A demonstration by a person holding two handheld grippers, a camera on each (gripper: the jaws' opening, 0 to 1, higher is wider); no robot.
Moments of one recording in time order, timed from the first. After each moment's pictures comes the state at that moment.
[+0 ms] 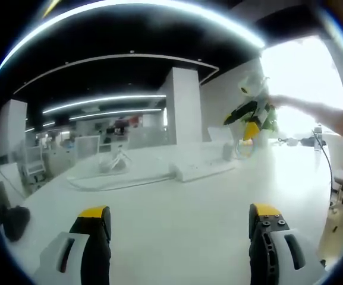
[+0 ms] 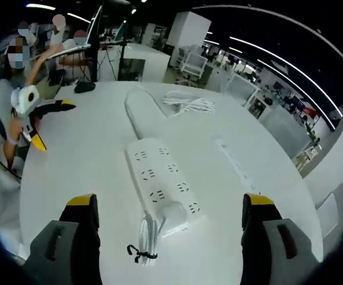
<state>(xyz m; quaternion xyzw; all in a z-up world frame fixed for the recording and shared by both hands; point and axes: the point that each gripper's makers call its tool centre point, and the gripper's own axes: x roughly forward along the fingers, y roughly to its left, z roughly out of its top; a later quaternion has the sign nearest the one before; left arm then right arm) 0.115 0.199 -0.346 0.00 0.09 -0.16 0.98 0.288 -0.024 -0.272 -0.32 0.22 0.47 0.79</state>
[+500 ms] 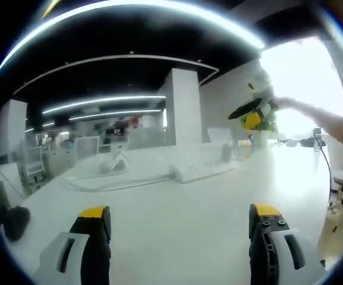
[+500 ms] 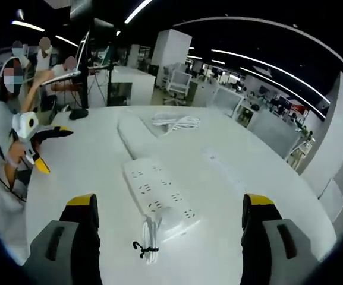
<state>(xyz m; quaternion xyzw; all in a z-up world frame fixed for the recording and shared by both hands) 0.114 0.199 -0.345 0.00 0.08 -0.16 0.98 0.282 -0.034 -0.240 -0.25 0.17 0.46 0.84</state>
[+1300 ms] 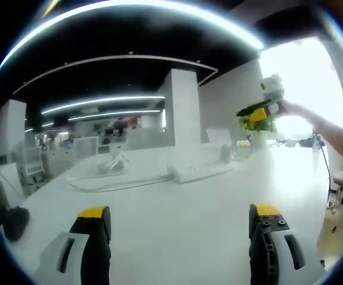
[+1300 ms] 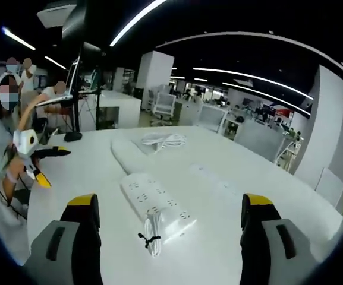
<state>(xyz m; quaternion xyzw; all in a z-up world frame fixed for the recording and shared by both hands) 0.114 0.198 -0.344 0.00 0.08 -0.16 0.98 0.276 -0.061 -0.219 -0.18 0.11 0.43 0.88</state>
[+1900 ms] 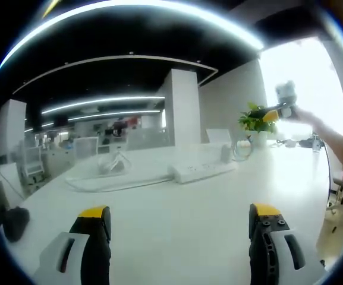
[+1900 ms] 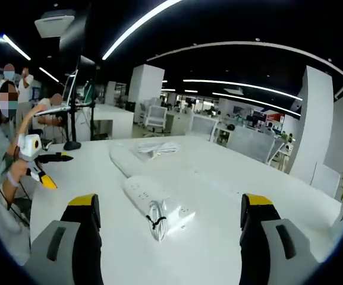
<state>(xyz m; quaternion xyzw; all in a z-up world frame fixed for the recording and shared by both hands) 0.114 0.199 -0.343 0.00 0.08 -0.16 0.98 0.245 -0.090 -0.221 -0.15 0.07 0.41 0.90</state>
